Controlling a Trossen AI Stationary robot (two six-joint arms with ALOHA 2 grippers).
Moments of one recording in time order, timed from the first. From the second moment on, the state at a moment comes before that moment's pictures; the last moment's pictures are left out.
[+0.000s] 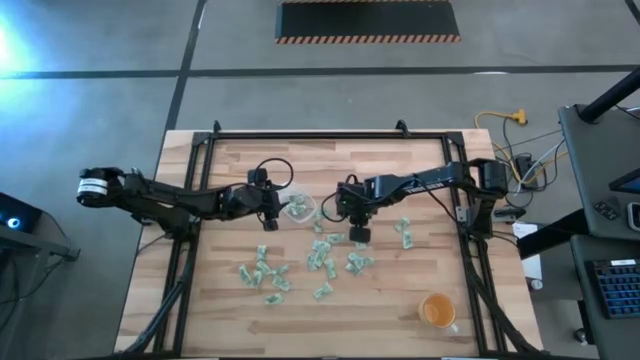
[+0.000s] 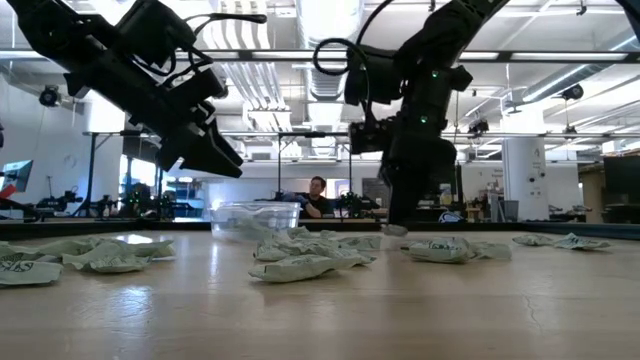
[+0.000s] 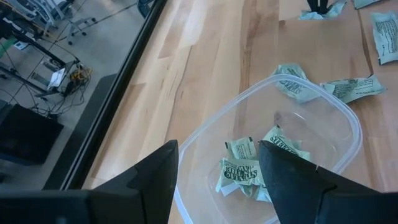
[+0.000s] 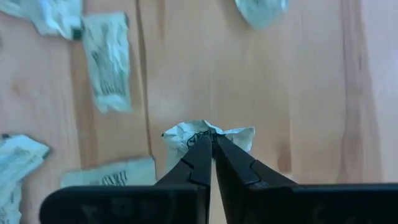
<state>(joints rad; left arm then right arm) 0.07 1.19 0.43 0.23 -0.42 0.29 -0.12 1.86 1.14 -0.54 -0.05 -0.01</state>
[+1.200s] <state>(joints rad) -0.05 0.95 0.44 -0.17 -0.41 -0.10 -0.11 1.87 1.22 0.04 -0.01 -0.52</state>
